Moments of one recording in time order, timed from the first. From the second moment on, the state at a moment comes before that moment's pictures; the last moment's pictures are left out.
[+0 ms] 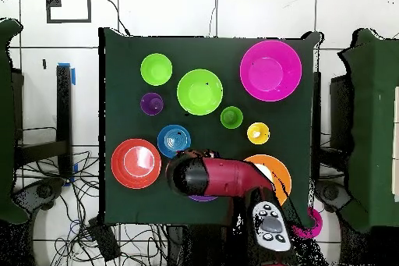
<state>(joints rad) -0.28 -0.76 0.03 1.97 -0.18 0.31 1.67</state>
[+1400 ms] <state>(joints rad) -0.18 -0.79 0.11 1.89 -0.19 0.32 1.67</state>
